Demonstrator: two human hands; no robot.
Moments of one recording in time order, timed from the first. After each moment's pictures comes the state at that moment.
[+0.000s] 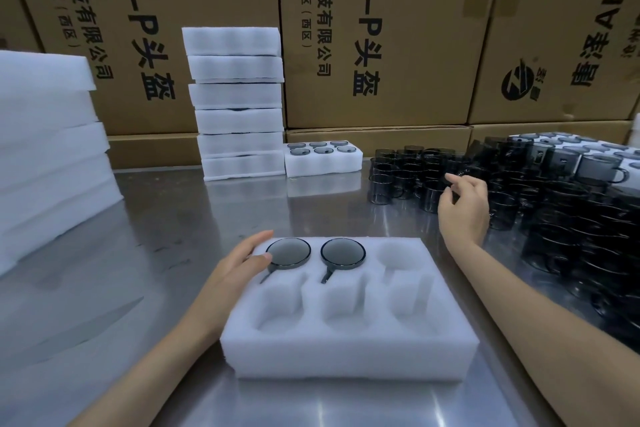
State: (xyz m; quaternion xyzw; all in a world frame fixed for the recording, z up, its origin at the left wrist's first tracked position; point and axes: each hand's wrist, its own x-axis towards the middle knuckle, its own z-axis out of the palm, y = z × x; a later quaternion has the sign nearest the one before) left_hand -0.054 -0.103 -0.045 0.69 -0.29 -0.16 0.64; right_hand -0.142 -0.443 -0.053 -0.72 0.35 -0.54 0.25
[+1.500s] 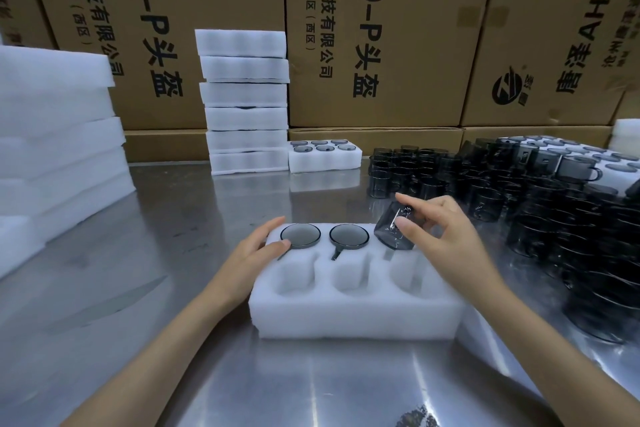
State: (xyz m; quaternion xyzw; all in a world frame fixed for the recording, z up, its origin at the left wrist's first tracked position) left_hand -0.053 -0.096 -0.043 0.70 -0.35 -0.16 0.60; right_hand -0.231 -0.302 -0.012 -0.83 0.16 -0.39 0.37
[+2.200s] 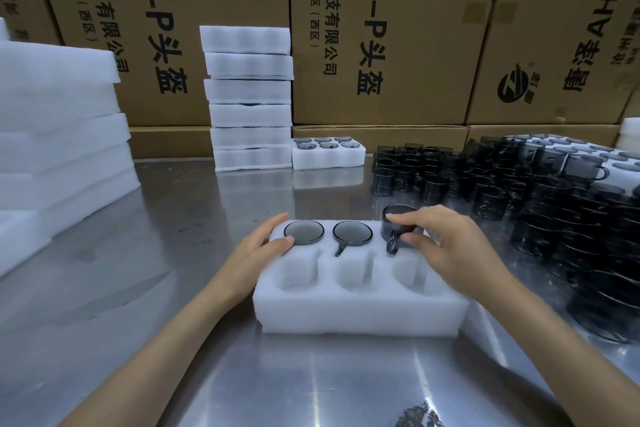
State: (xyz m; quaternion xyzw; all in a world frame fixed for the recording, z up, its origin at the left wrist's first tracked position) left_hand -0.056 -0.094 -0.041 0.72 -0.35 -0.16 0.57; right_hand -0.236 -0.308 -0.014 -0.90 0.10 -0.35 0.22
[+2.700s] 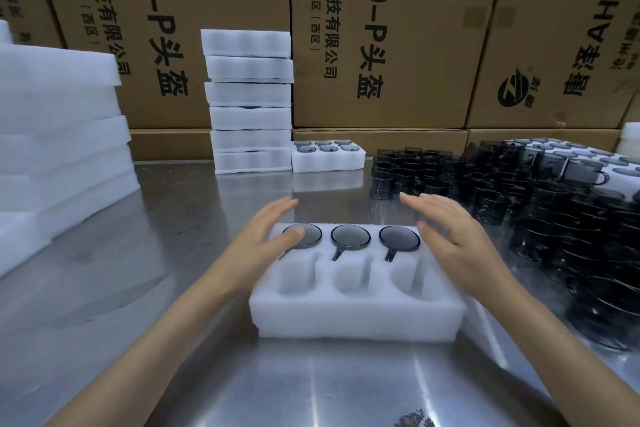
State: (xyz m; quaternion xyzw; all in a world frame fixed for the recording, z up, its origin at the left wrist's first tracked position) left_hand -0.065 -0.098 -0.018 0.76 -0.42 -0.06 0.50; right_hand -0.238 -0.314 -0.011 -0.89 0.12 -0.36 0.26
